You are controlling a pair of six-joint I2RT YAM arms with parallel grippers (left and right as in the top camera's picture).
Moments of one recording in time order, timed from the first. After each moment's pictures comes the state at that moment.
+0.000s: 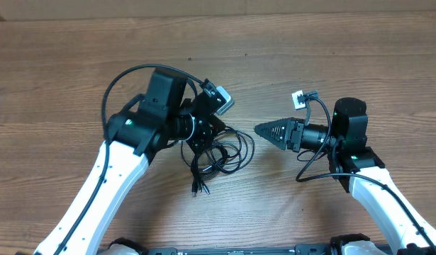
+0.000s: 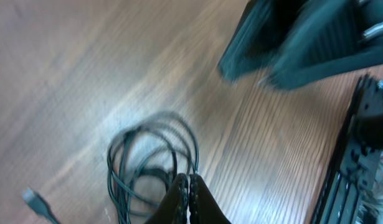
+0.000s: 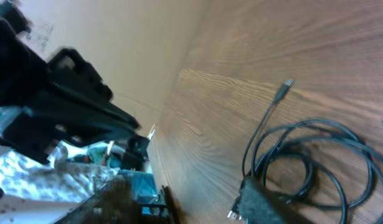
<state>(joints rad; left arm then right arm) -0.41 1.39 1.25 -0.86 0.52 0.31 0.12 1.28 0.61 0.19 -1.11 0.60</state>
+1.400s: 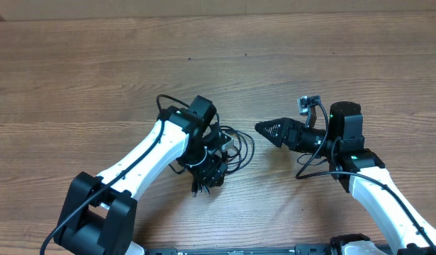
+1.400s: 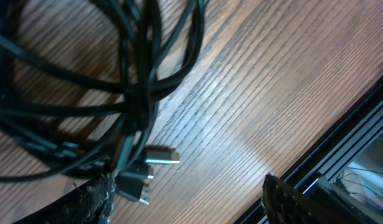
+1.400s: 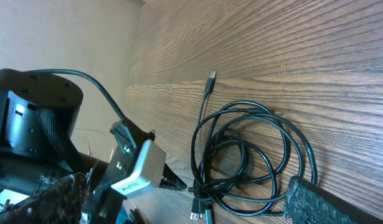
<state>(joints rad) -0.52 1.69 1.12 -1.06 0.38 0.19 0.12 1.28 0.61 -0.01 -0.88 0.59</state>
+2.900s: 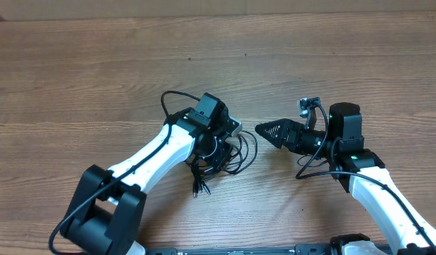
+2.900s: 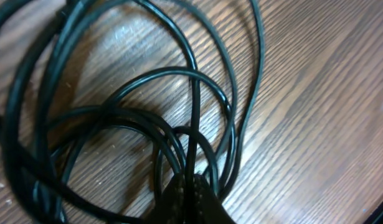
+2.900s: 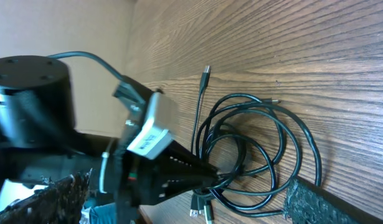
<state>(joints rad) -0.54 1.74 1.07 -0.69 0.33 0.05 0.12 1.28 0.61 -0.04 -0.87 0.59</state>
